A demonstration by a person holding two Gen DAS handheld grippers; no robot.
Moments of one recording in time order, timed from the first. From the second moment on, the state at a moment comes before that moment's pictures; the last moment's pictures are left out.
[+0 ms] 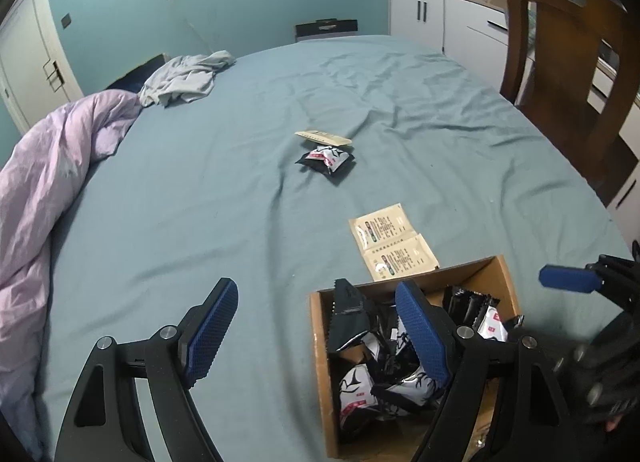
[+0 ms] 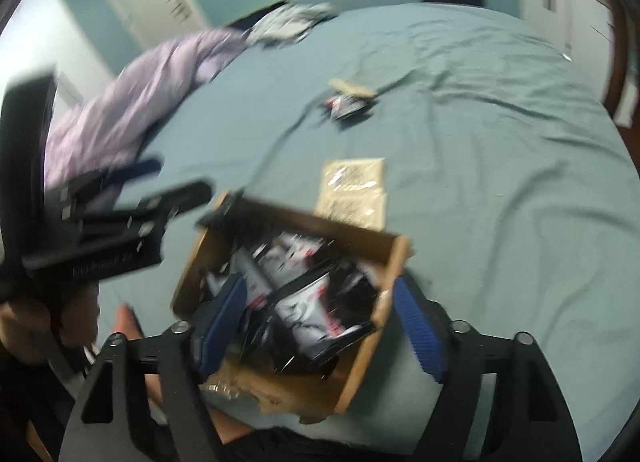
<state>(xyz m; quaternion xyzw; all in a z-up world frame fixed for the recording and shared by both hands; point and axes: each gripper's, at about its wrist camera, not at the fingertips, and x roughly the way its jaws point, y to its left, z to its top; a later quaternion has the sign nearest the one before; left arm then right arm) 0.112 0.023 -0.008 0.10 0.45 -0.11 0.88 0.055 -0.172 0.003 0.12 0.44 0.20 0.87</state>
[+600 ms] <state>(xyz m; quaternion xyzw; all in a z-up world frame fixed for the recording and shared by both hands) 0.116 0.024 -0.003 0.08 0.46 -0.11 0.88 0.095 -0.190 -0.006 0.17 0.47 0.14 0.85</state>
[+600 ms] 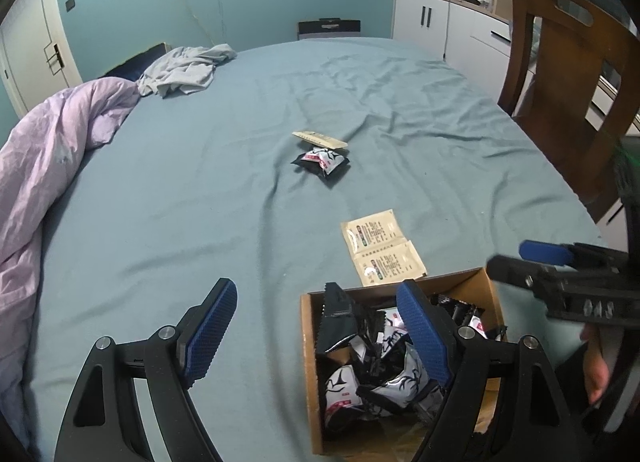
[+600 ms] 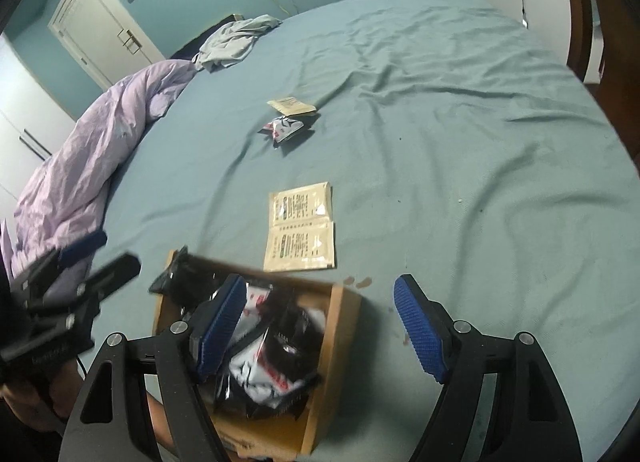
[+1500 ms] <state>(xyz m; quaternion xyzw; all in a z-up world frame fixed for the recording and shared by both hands) 0.152 0.051 -0.019 -0.01 0.50 -0.08 0.86 0.272 -0.085 -0.089 0.02 0.70 0.10 0.71</state>
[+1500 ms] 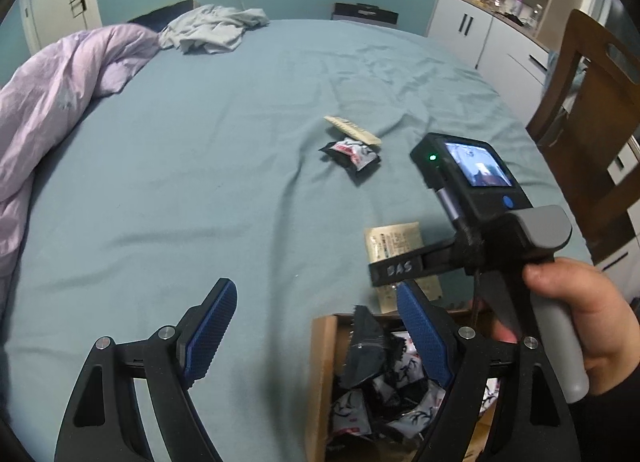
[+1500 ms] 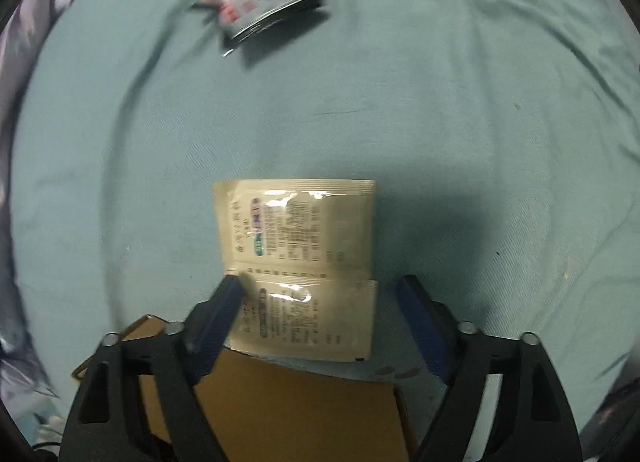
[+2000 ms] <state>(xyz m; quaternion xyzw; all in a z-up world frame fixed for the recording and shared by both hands) 0.156 0.063 -0.023 -0.04 0.51 -0.06 0.86 0.285 -0.070 -0.108 -0.03 0.68 0.12 0.72</state>
